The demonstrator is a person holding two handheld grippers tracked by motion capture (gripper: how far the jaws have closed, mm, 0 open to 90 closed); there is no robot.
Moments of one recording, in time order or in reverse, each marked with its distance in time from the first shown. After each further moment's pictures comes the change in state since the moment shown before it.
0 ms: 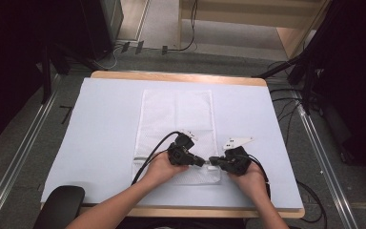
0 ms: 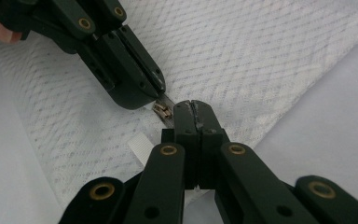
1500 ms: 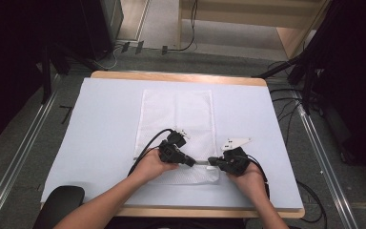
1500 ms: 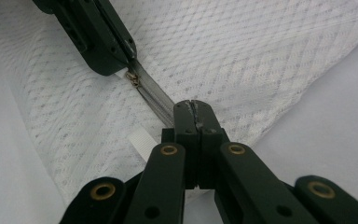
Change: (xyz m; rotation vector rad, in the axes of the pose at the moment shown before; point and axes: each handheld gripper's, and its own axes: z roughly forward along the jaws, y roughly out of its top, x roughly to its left) left arm 0.011 -0.006 -0.024 0.087 -0.008 0.001; right arm 0.003 0.001 0.002 0.006 -0.001 -0.021
